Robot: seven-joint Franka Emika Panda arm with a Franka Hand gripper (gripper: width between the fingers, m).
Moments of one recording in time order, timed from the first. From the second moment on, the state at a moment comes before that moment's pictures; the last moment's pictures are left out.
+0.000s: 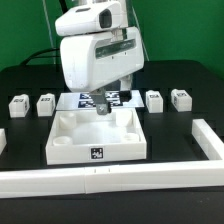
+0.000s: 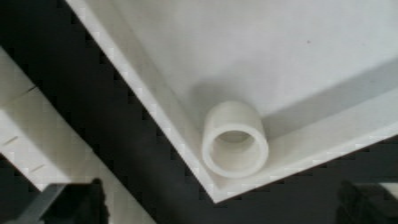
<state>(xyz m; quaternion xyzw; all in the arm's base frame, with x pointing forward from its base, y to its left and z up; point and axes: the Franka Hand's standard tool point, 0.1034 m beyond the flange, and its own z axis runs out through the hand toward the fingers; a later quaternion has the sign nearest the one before) 0.557 -0.003 0.082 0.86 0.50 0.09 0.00</state>
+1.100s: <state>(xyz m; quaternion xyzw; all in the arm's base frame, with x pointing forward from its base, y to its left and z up) 0.514 -0.035 0.075 0.77 0.63 0.06 0.02</state>
